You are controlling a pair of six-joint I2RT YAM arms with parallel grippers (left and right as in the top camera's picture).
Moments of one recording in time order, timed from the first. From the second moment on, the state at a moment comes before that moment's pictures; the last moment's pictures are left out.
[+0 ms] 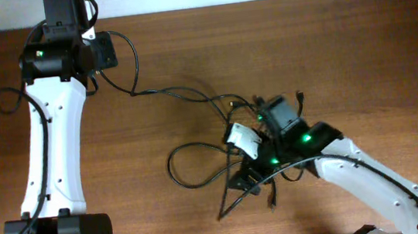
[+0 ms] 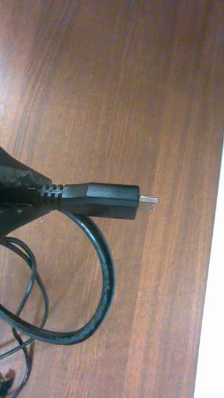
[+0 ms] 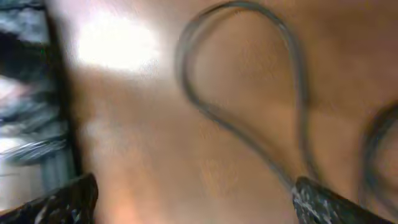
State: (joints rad) left arm -0.02 1.75 1.90 -1.05 -0.17 -0.12; right arm 0.58 1.42 0.88 -0.56 -0.55 -0.34
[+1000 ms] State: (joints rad) left arm -0.02 1.75 1.90 -1.06 -0.10 -0.09; right arm 0.53 1.64 0.88 -0.58 -0.56 -1.22
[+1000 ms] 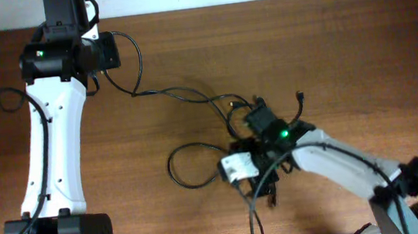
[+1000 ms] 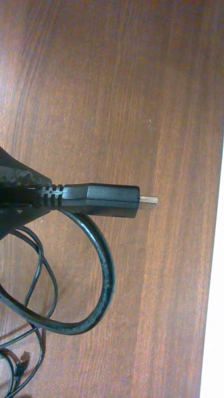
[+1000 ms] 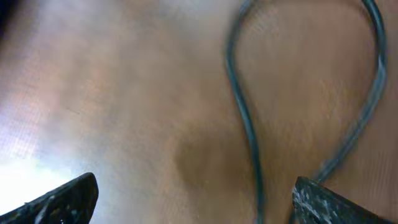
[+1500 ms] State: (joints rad) left arm -0.02 1.75 1.90 -1.06 -0.10 -0.09; right arm 0.40 1.70 0.89 -0.51 -0.57 -0.97
